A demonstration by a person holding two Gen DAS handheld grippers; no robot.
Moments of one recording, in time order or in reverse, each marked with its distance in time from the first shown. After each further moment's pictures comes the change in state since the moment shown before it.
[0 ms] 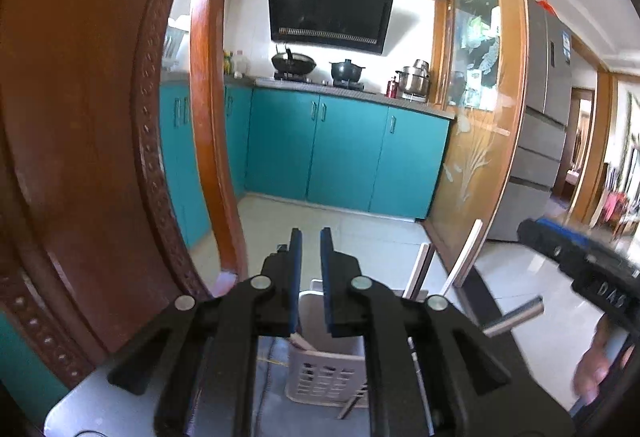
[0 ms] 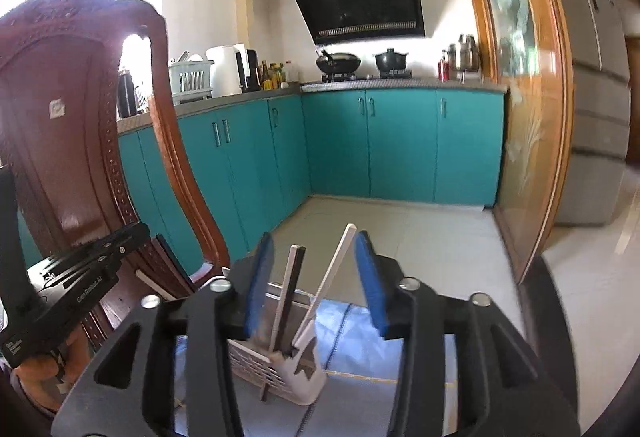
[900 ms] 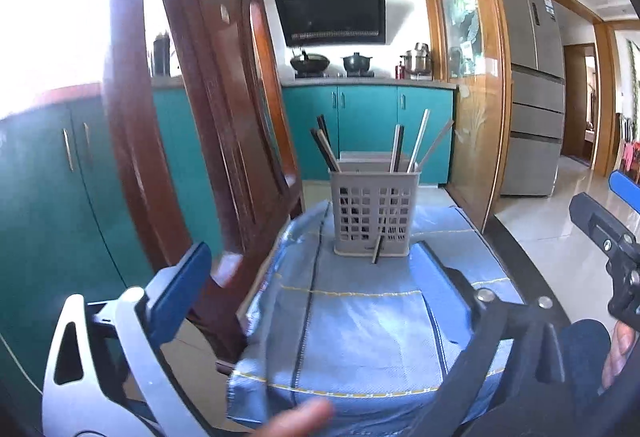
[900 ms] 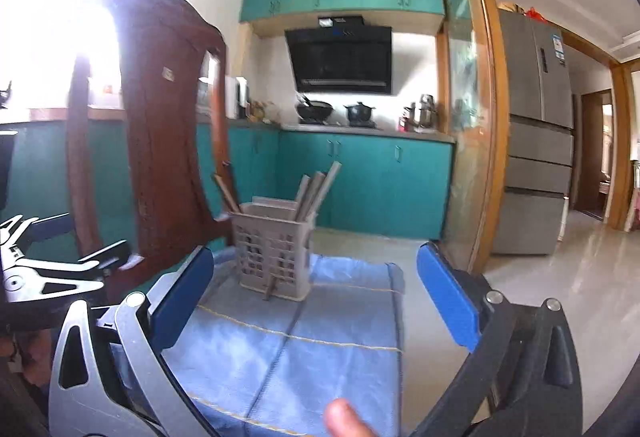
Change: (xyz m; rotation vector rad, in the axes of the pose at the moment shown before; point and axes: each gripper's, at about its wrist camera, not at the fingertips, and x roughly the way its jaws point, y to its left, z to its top) left arm -0.238 -0.002 -0.133 0.125 -0.007 0.125; right arm -0.221 0.077 -0.156 -0.098 -0.193 -0.135
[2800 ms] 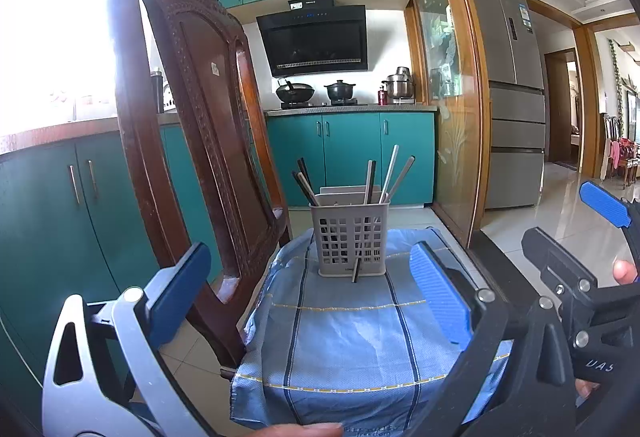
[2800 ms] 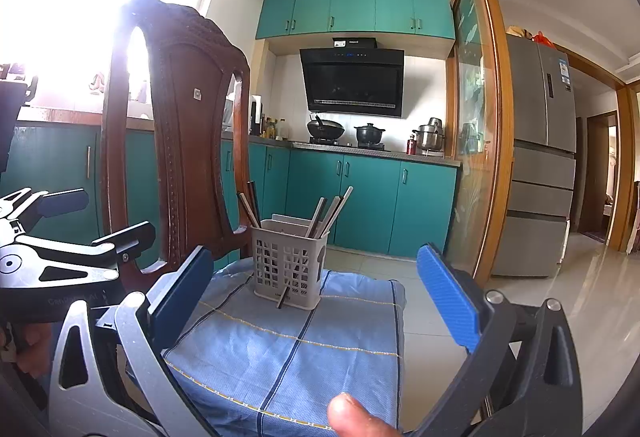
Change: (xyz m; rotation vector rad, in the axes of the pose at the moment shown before) left arm -0.043 -0.003 0.018 0.028 -0.084 -0.055; right arm -0.041 0.017 0.011 -0.053 -0.059 -0.004
